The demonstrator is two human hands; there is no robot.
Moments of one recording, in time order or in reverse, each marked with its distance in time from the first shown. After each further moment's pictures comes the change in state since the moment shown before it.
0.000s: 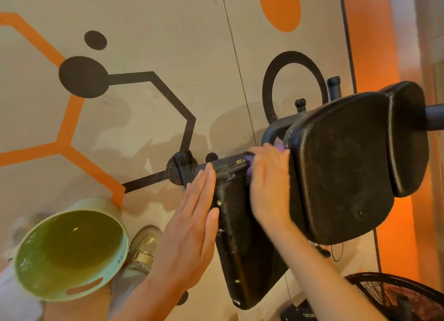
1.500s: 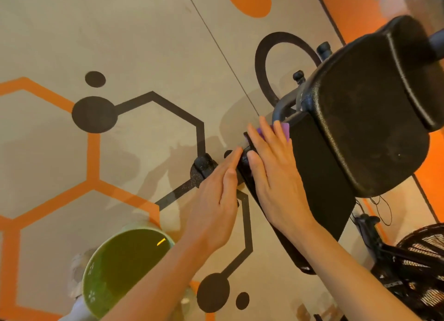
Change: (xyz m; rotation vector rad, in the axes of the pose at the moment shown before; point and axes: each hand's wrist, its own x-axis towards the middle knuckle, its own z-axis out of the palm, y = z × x) left_hand 0.014 -0.028 -0.035 -0.288 -0.211 -0.103; right_hand -0.065 -0.058 0.020 0.077 0.007 -0.031
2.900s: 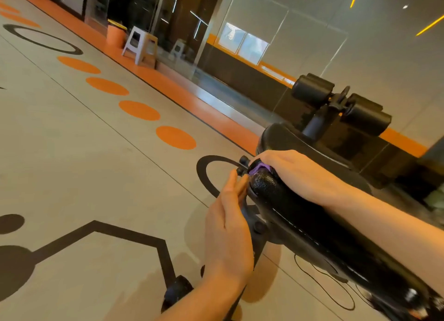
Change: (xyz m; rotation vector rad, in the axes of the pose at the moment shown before) left_hand 0.053 -0.055 -0.001 -0.451 -0.110 0.450; right_hand 0.009 0.026 0.005 -0.409 0.136 -0.074
